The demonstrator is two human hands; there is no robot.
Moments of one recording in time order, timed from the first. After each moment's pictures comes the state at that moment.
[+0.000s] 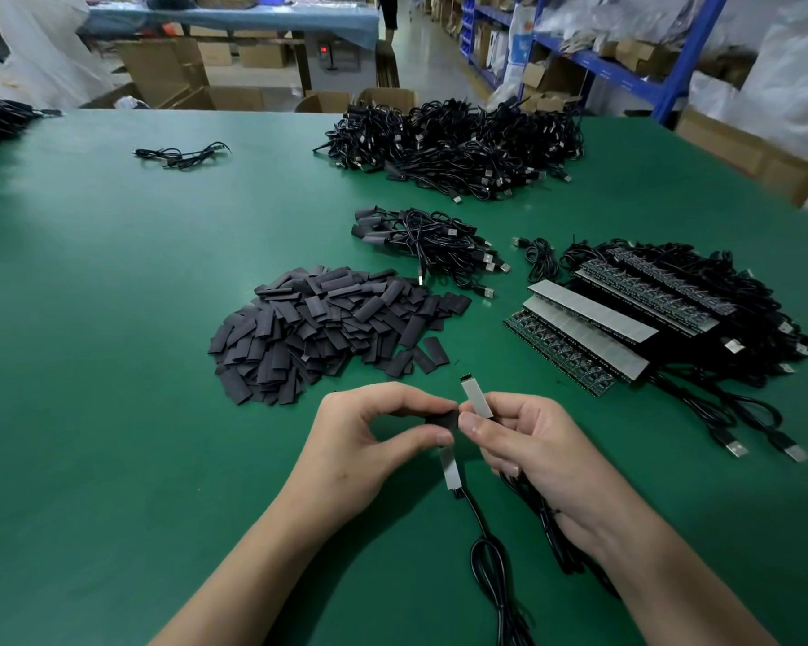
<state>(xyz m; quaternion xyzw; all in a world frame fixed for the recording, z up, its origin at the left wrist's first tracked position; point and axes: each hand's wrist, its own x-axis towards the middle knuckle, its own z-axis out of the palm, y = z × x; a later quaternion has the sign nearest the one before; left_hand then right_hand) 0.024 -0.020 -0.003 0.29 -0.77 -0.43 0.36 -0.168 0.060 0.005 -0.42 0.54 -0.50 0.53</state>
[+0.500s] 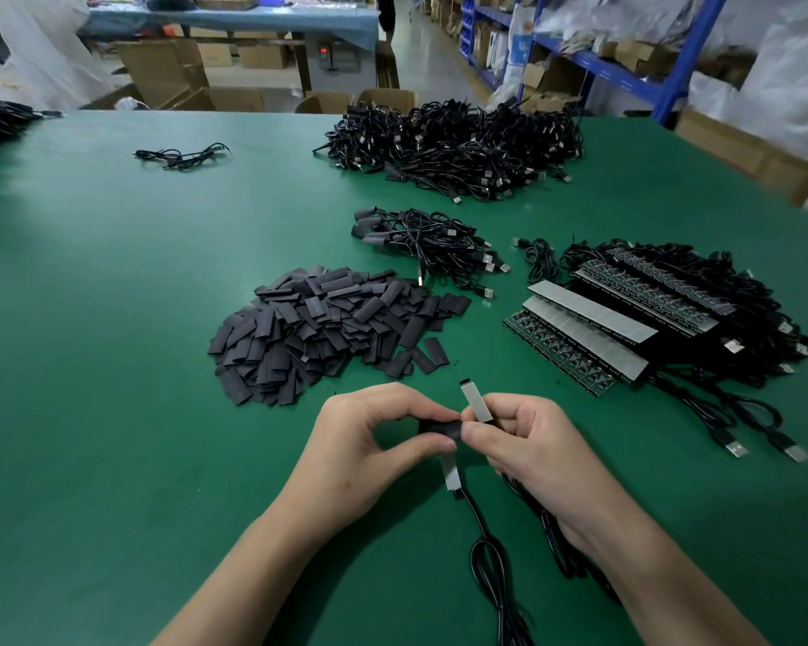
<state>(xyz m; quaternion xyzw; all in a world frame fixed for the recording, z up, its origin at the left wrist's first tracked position) 0.024 -0.020 -0.001 0.26 -0.81 -0.38 0.36 -0.167 0.060 0.001 -0.46 0.57 -0.48 0.49</state>
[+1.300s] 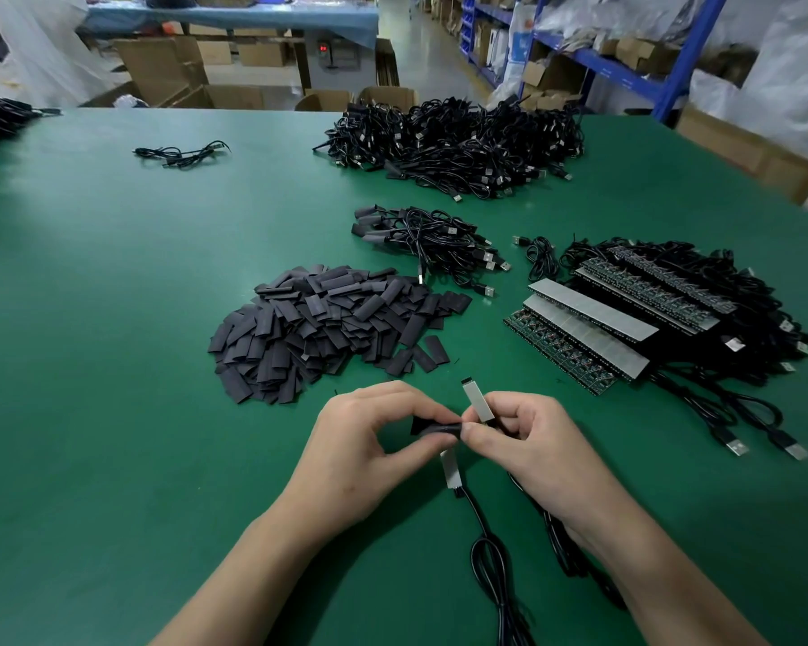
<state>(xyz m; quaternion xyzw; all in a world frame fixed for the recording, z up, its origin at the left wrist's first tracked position) 0.023 -0.020 -0.001 0.26 -0.84 -0.33 0.35 -0.168 0.061 0.001 -0.49 0.61 -0.45 0.43</state>
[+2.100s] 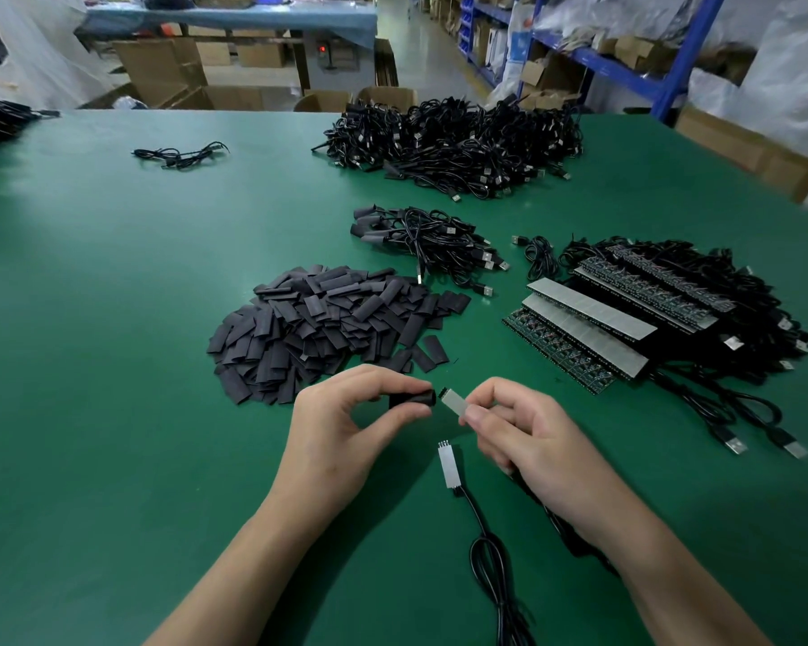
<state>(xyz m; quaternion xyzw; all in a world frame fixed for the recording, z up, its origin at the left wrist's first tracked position) 0.028 -0.024 0.000 0.33 -0.78 -0.33 0.43 -0.171 0.064 0.010 -0.53 0.58 -0.44 0.43</state>
